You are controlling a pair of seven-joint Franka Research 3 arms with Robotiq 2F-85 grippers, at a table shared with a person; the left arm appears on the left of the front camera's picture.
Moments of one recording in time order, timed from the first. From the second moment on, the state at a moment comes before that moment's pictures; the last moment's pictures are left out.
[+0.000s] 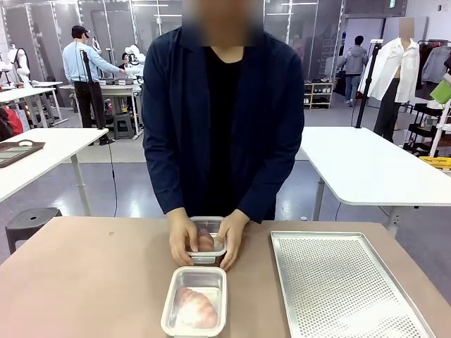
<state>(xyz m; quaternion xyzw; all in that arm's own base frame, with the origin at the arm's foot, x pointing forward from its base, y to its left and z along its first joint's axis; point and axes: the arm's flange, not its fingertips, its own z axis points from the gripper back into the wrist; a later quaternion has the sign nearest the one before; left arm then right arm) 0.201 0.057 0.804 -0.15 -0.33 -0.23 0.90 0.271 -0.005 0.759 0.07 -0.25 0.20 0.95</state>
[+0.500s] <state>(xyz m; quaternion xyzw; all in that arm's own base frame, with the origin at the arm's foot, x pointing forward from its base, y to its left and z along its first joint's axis) 0.201 0.057 0.804 -0.15 -0.33 -0.23 0.90 0.271 -0.005 0.759 0.07 -0.25 0.20 0.95</state>
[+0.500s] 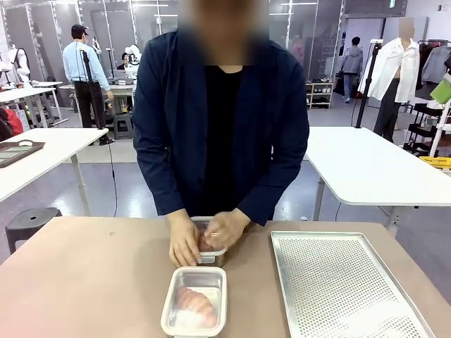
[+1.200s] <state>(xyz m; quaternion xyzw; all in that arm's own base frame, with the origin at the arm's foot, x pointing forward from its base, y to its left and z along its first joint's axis) 0.201 0.057 0.804 -0.15 -0.33 -0.23 0.90 0.271 -0.005 0.759 0.07 -0.25 0.20 0.95</state>
